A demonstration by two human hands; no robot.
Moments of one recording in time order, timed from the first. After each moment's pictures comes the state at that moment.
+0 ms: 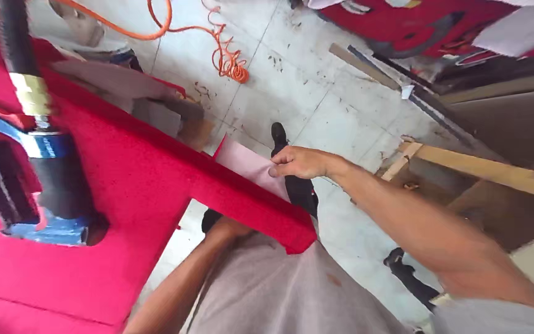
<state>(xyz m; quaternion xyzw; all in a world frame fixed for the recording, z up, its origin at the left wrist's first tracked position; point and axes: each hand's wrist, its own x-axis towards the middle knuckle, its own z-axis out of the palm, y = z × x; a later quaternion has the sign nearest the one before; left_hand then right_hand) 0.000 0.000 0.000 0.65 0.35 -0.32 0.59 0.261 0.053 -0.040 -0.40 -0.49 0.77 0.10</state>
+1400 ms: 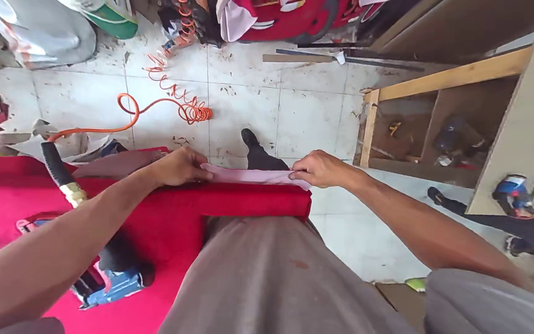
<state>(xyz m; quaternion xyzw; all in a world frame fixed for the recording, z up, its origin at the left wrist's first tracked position) 0.028 0.244 0.019 0.71 0.19 -0.33 0.60 0.283 -0.070 0.028 -0.65 -0.59 0.47 0.10</state>
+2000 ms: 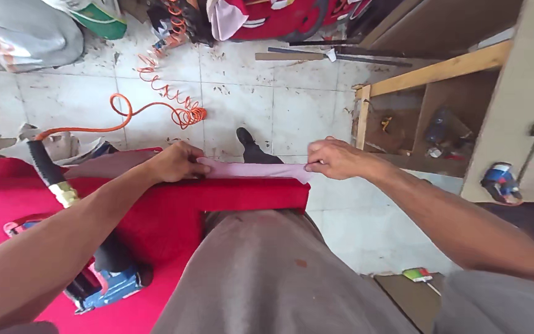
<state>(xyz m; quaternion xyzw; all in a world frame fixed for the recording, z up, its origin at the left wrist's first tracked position) 0.029 0.242 0.018 0.73 0.18 -0.30 0.59 0.307 -0.095 0.053 -0.68 -0.60 0.43 0.06</state>
